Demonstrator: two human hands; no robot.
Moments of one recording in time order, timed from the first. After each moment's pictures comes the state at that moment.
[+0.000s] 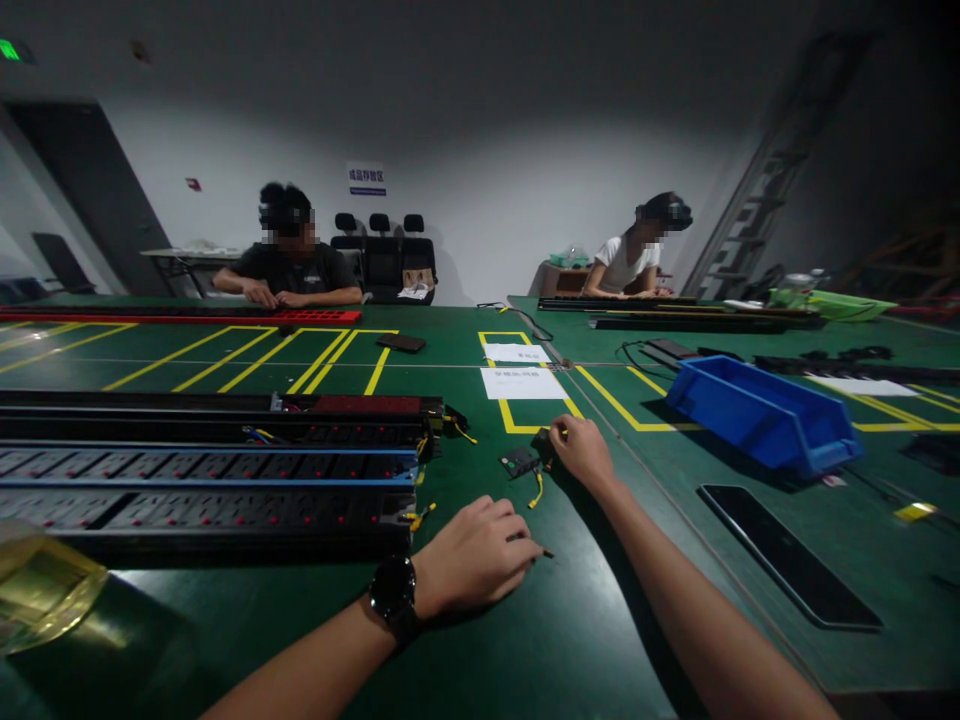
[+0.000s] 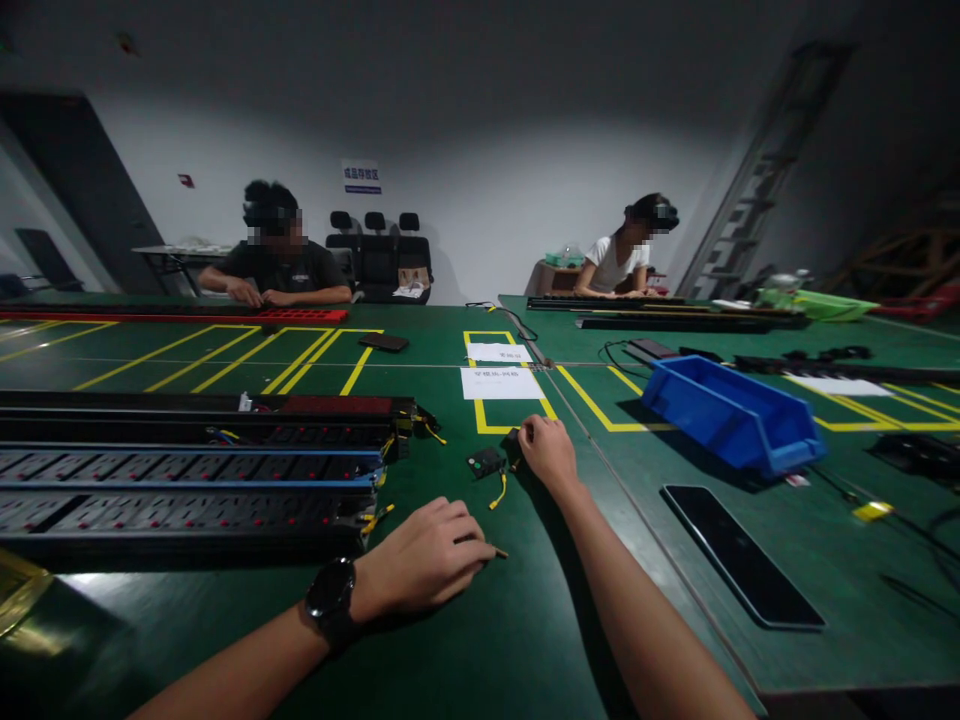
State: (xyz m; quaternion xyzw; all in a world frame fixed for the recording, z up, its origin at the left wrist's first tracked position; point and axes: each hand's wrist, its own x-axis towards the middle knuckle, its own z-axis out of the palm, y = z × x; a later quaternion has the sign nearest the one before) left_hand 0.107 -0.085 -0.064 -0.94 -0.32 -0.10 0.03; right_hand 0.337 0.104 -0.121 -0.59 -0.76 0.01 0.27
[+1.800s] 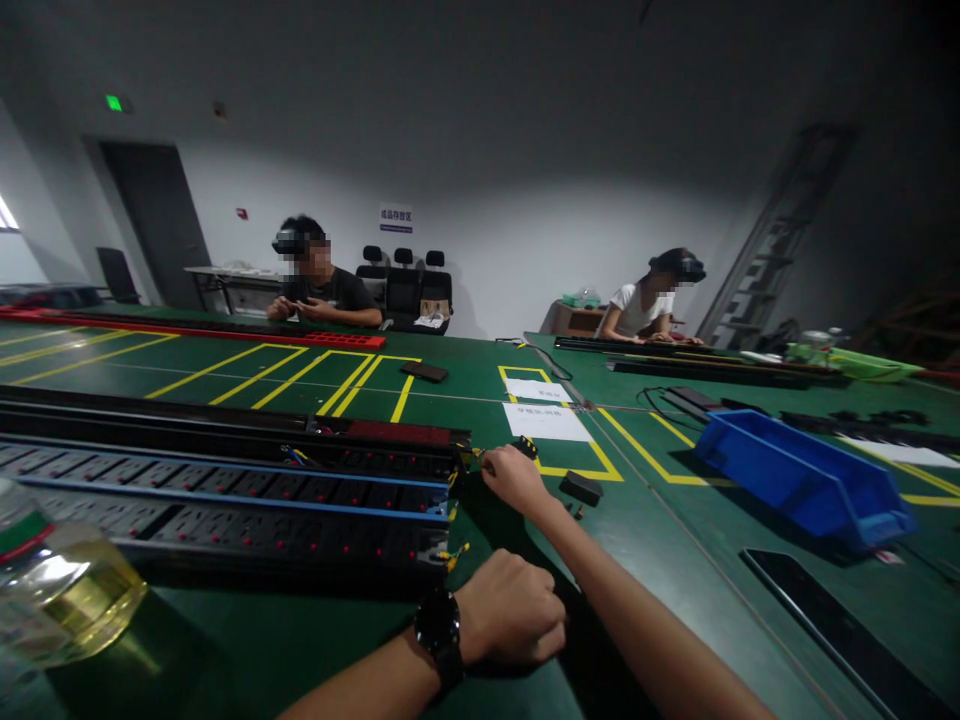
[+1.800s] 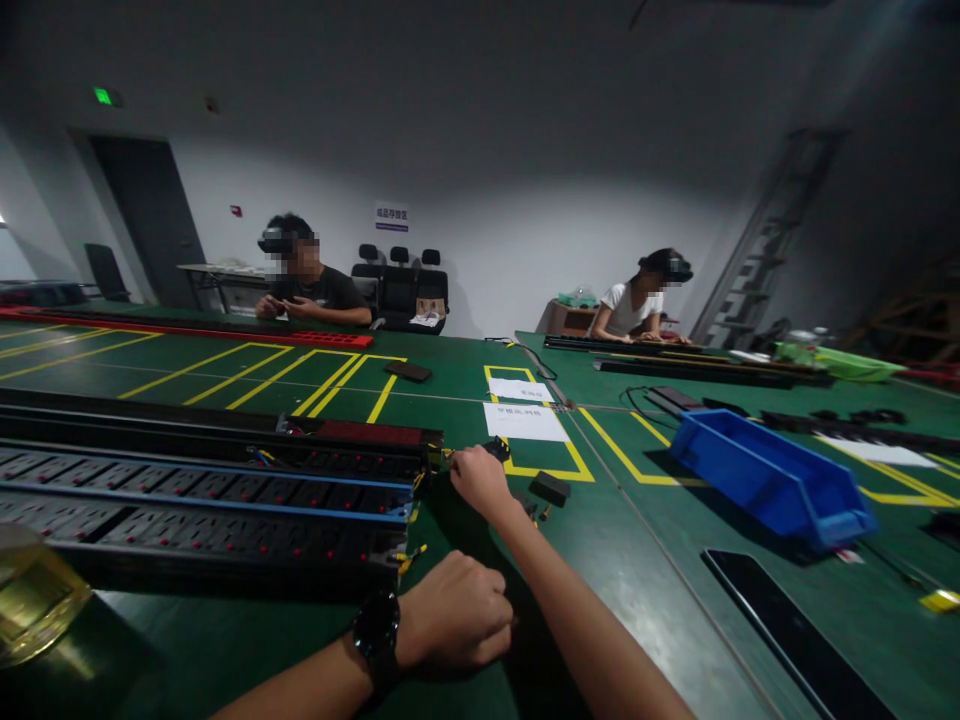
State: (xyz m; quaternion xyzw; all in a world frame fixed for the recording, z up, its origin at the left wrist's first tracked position) left_hand 0.106 -0.082 -0.080 -0.93 -0.36 -0.07 0.02; right_hand 0.175 0.066 -0.070 -0.47 -0.88 -0.01 0.10
